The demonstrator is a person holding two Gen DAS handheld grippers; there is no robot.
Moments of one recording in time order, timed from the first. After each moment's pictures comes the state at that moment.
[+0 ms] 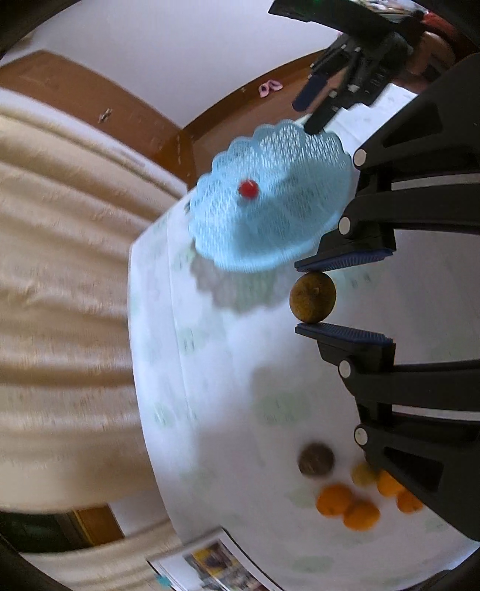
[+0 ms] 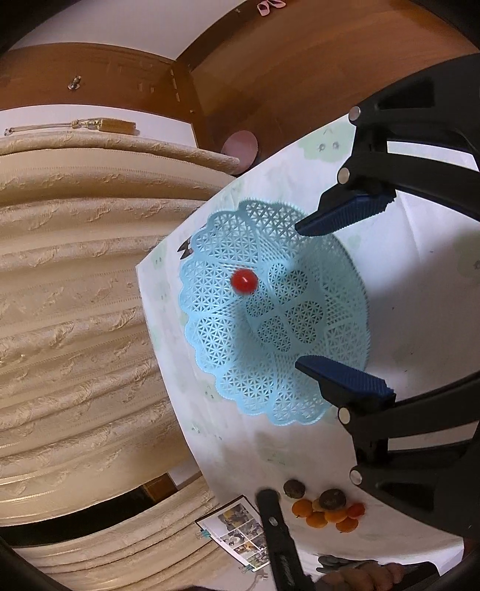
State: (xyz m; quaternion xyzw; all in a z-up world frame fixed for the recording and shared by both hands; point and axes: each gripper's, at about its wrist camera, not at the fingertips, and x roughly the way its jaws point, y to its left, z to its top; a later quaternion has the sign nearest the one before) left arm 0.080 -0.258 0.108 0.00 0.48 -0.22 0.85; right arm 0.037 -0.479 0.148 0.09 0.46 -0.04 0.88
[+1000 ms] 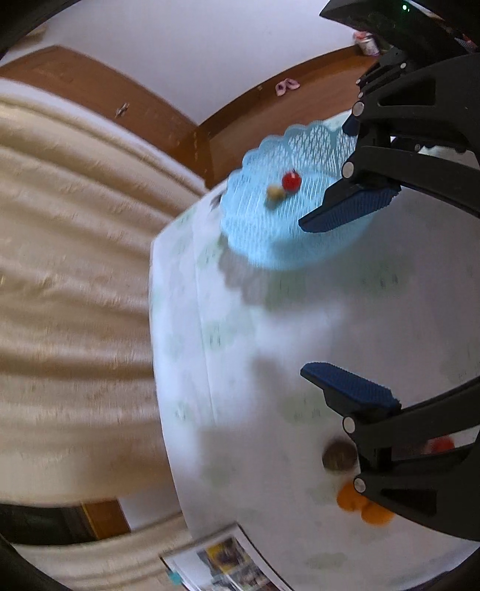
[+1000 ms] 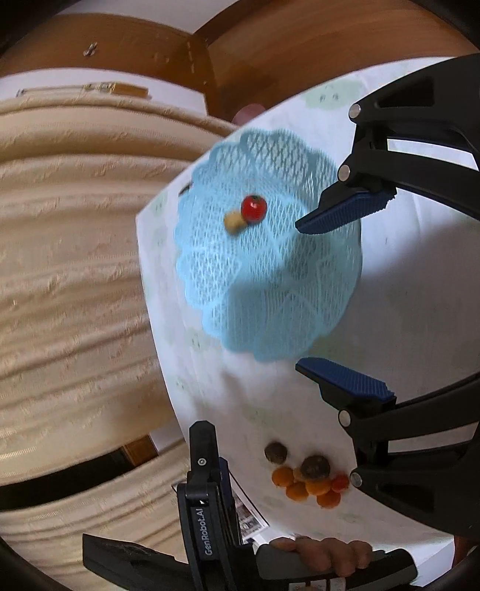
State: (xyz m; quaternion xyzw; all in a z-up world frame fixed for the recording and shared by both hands) left arm 0.097 -0.239 0.120 -0.02 0.46 -0.19 0.87; right arm 0.043 -0.419 0.150 0.07 0.47 0.03 0.88
